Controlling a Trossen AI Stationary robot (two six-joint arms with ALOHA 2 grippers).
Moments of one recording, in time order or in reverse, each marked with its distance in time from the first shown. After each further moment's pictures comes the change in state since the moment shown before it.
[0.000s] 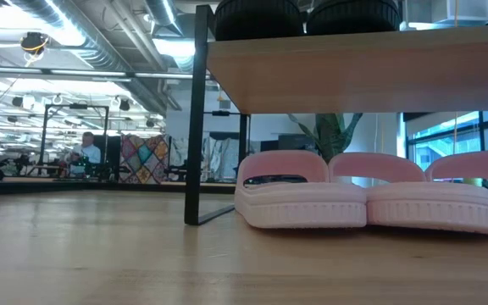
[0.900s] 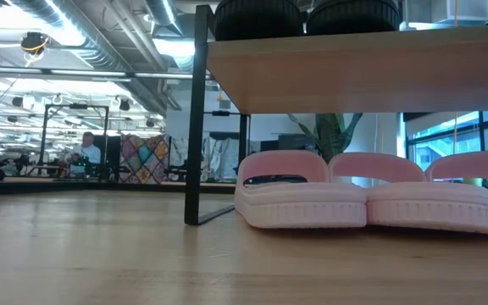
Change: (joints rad) left arm -0.053 0.000 0.000 0.054 0.066 -0.472; right arm 0.192 0.068 0.001 -0.075 -0.121 -0.199
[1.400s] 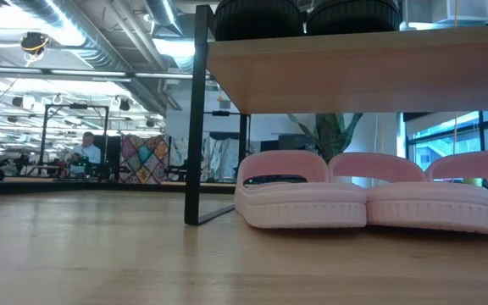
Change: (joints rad) left arm 0.022 0.000 0.000 0.072 0.001 -0.029; right arm 0.115 0.223 0.000 -0.121 0.124 0.041
